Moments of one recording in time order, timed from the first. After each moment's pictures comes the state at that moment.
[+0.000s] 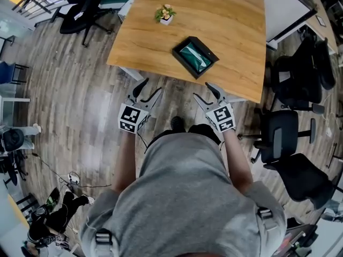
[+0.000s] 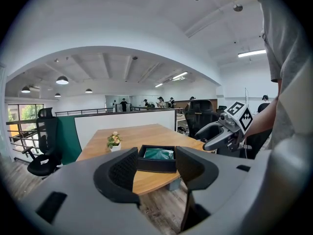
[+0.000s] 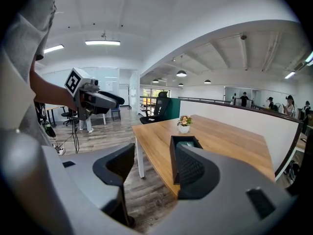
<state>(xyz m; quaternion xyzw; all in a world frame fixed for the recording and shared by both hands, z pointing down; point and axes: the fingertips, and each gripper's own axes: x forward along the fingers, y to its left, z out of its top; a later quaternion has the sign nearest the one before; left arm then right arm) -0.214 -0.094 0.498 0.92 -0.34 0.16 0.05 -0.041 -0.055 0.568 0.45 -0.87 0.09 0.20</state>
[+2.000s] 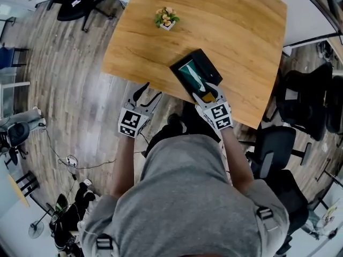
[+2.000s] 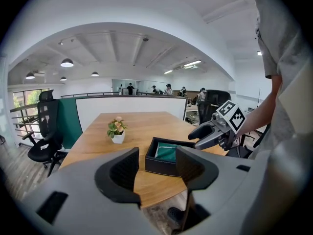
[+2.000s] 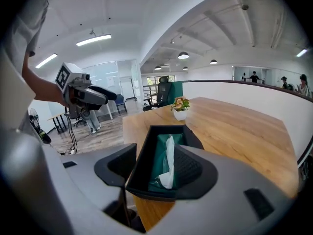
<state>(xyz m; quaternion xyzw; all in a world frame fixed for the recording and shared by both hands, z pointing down) -0.169 -0.227 0.562 0.90 -0.36 0.23 0.12 0.002 -0.214 0.646 0.39 -0.87 0.17 0.24</state>
